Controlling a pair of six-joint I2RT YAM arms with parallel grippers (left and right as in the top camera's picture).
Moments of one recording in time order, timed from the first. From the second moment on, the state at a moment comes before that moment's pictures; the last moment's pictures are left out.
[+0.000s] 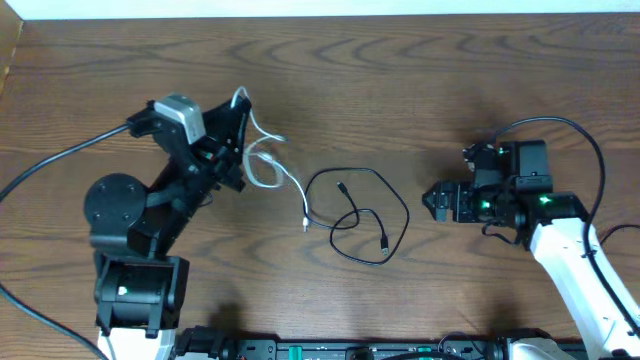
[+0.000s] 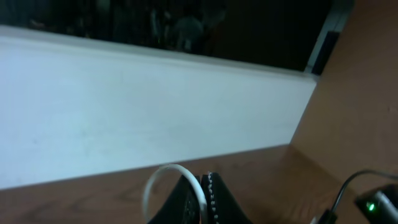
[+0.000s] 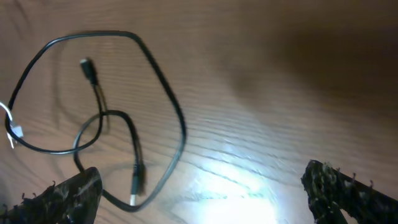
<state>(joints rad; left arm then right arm) -0.07 0.81 0.89 -0.01 0.48 -0.28 0.10 1.28 0.77 -0.60 -0.38 0.15</state>
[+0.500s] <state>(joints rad) -0.12 0.89 0.92 0.05 0.50 -0.42 0.21 1.28 0.77 -0.54 -0.41 0.15</state>
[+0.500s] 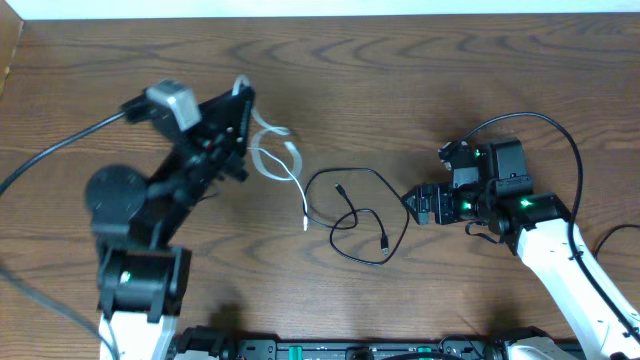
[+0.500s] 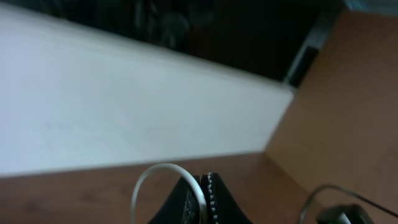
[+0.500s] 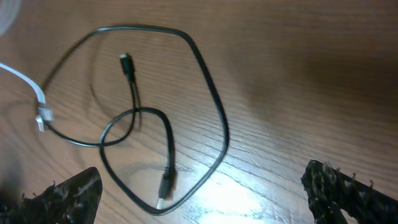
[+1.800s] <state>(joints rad) -0.63 1.38 0.92 0.66 0.55 -0.66 0.21 1.28 0.76 -0.62 -0.14 0.29</state>
